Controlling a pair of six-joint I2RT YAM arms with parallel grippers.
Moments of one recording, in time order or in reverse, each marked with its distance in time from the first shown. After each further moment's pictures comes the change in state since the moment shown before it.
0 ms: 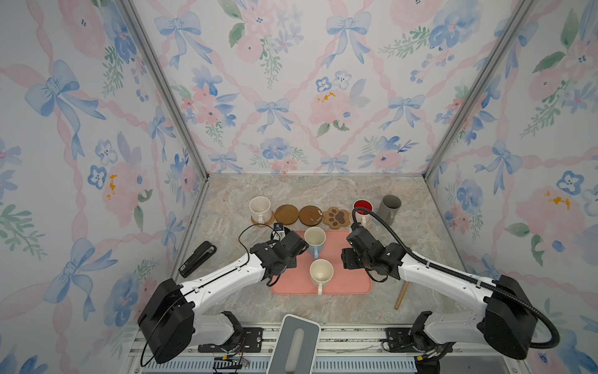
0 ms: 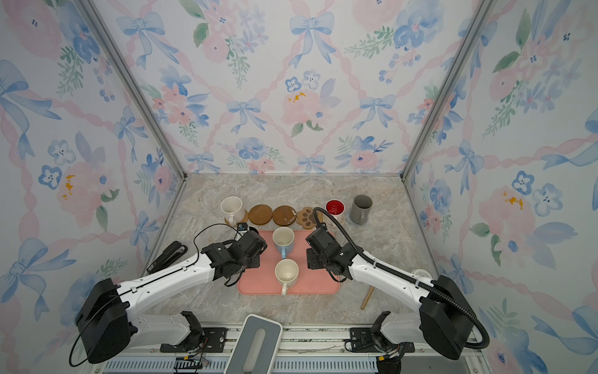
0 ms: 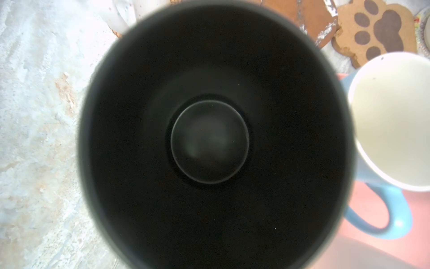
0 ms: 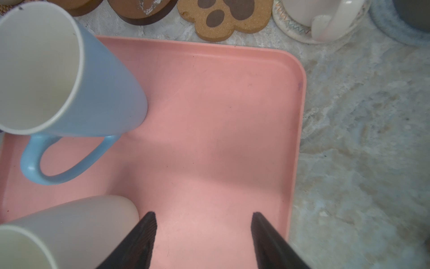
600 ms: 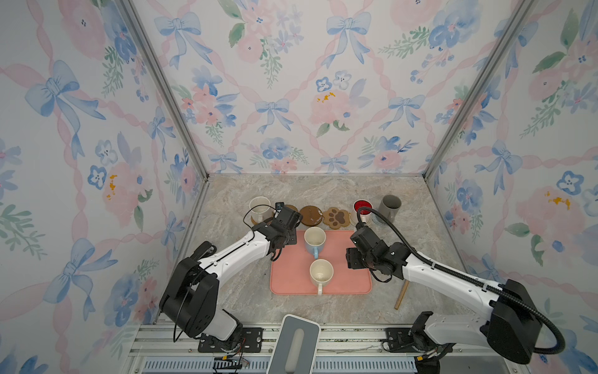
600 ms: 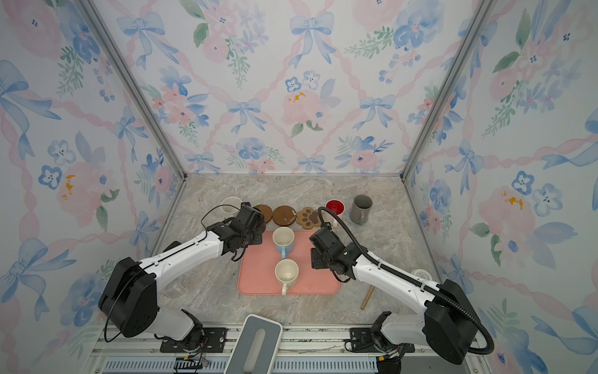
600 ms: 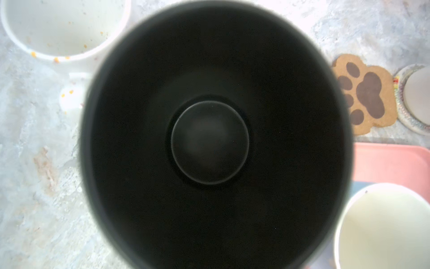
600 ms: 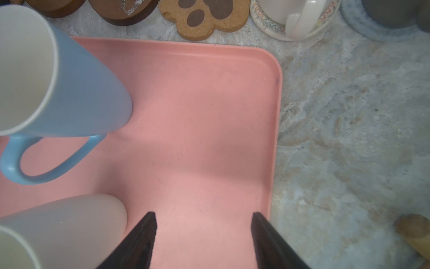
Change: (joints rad) left arm 0.197 0.214 0.177 0.156 0.114 0.216; right arm -0.027 -0.033 0.000 -0.056 0.019 0.000
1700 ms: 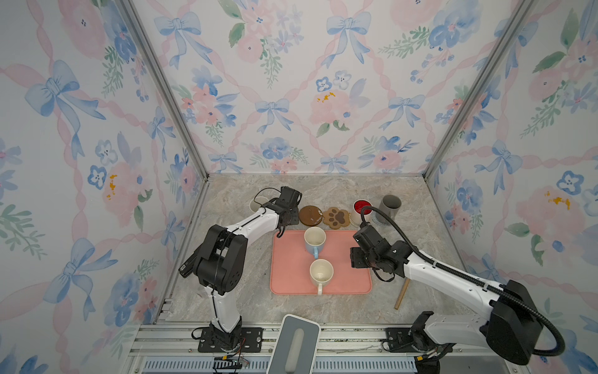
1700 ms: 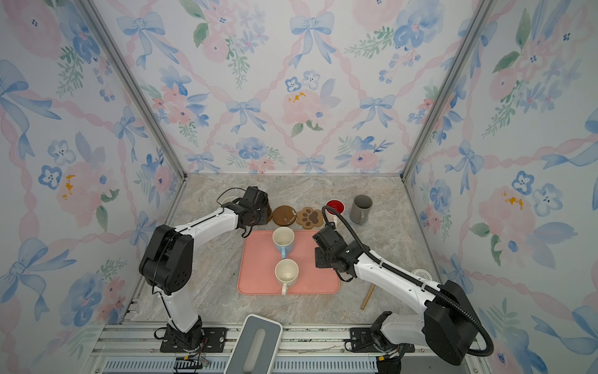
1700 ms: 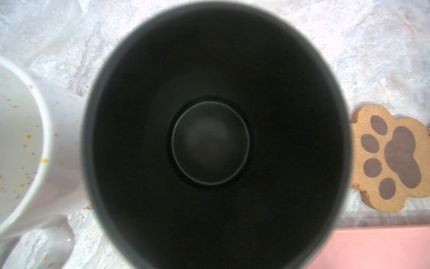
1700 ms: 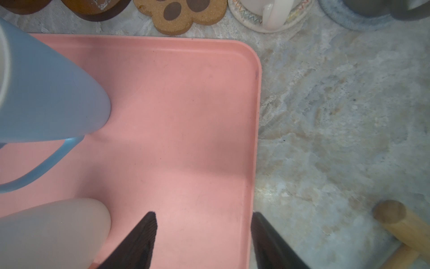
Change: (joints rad) left arm 0.129 0.341 0.266 0.088 0.086 0.145; right arm -0.036 -0.003 0.000 -0.038 0.005 0.000
